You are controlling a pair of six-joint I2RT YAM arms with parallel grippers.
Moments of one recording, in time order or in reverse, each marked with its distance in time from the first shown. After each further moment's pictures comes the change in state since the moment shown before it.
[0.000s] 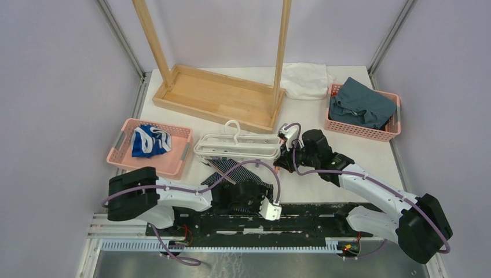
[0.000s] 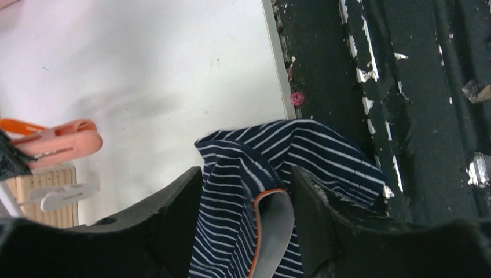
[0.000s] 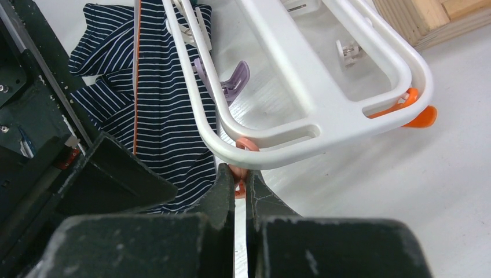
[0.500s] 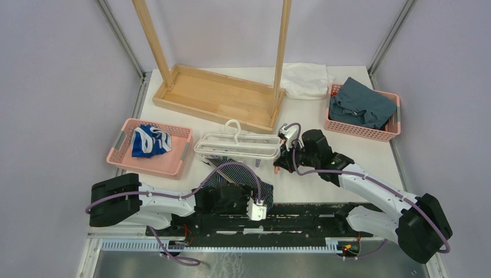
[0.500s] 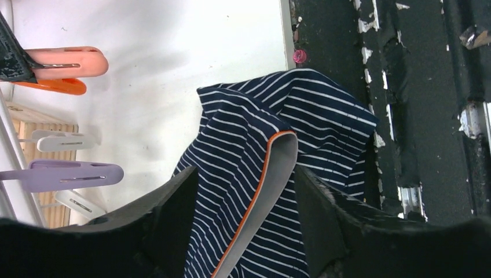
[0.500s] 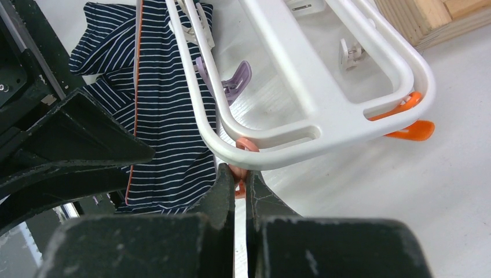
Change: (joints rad) left arm 0.011 -0.187 -0.217 0.134 -0.040 -0.042; right arm 0.000 0.001 0.000 0.000 -0.002 -0.001
